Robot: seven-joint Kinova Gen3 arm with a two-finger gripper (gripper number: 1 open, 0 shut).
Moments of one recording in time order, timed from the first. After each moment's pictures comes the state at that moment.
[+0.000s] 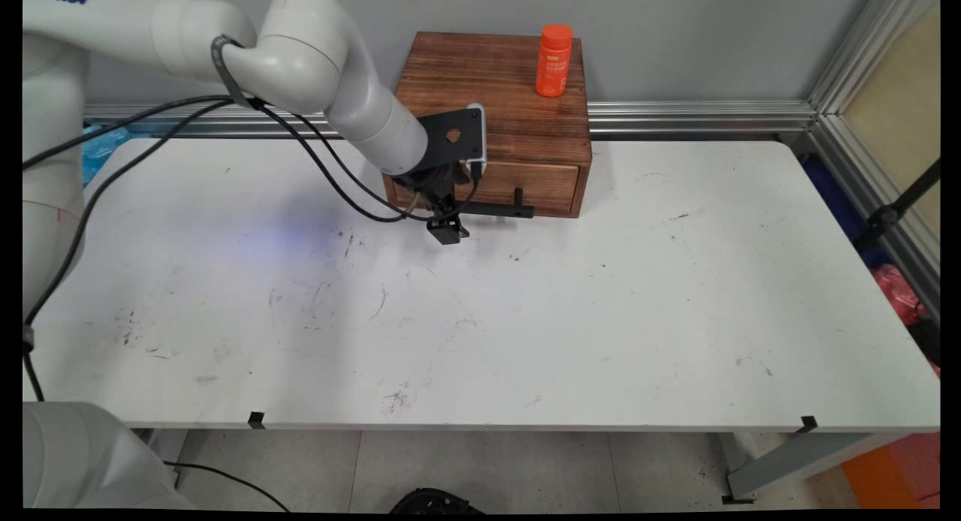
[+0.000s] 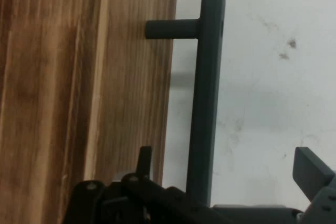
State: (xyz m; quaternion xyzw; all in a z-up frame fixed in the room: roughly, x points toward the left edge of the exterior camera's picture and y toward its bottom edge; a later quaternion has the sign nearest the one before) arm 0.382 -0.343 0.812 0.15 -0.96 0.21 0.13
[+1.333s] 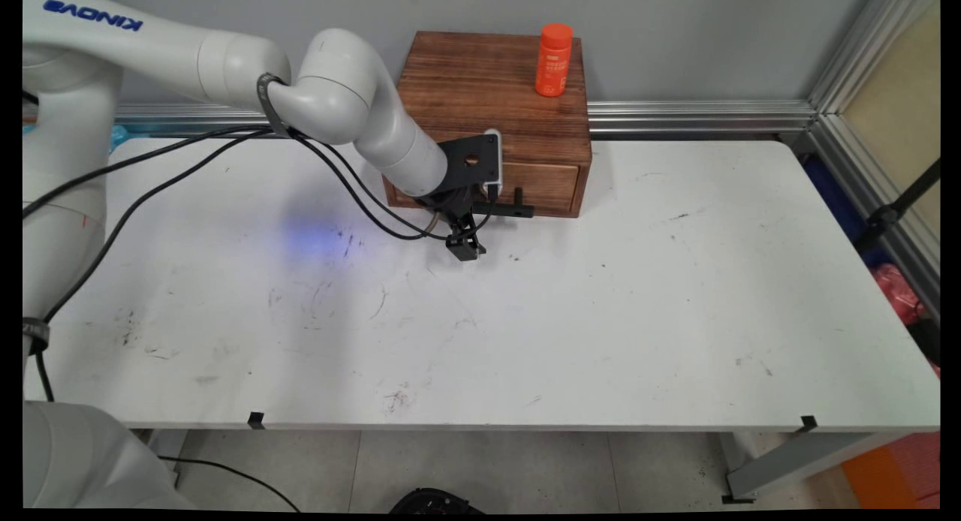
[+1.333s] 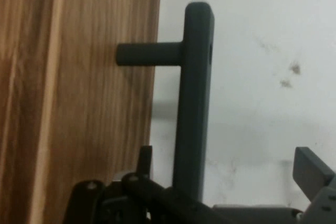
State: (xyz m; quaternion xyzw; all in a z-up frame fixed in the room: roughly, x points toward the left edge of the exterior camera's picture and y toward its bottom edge) arm 0.368 -0.361 0.770 0.15 -0.96 0.20 0.15
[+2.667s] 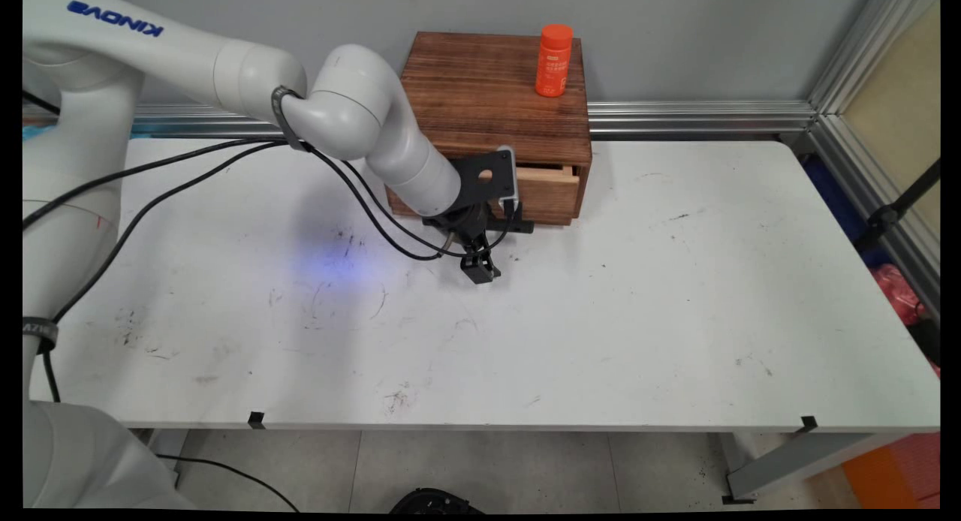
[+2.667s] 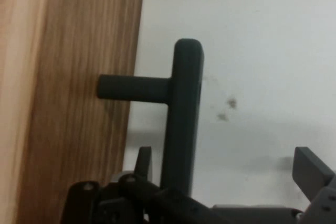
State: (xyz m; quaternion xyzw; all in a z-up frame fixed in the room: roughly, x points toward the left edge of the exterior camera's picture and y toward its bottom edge) arm 0.344 -0.344 0.761 0.17 -0.96 0.16 0.17
